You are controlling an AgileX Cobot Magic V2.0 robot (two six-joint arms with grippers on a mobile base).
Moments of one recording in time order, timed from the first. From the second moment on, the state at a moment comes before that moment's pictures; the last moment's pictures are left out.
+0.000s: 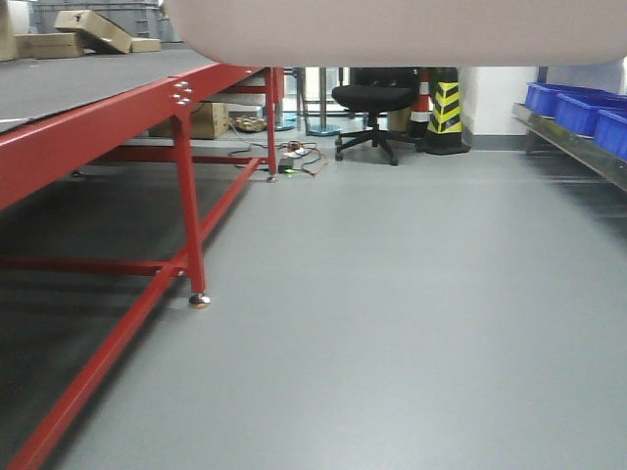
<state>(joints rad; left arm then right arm) -0.10 1.38 -1.21 -1.67 1.06 0.75 -0.22 1.08 -0.93 1.79 0.64 -0.83</state>
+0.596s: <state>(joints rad) -0.10 1.38 -1.21 -1.67 1.06 0.75 -0.21 1.08 -0.93 1.79 0.64 -0.83</state>
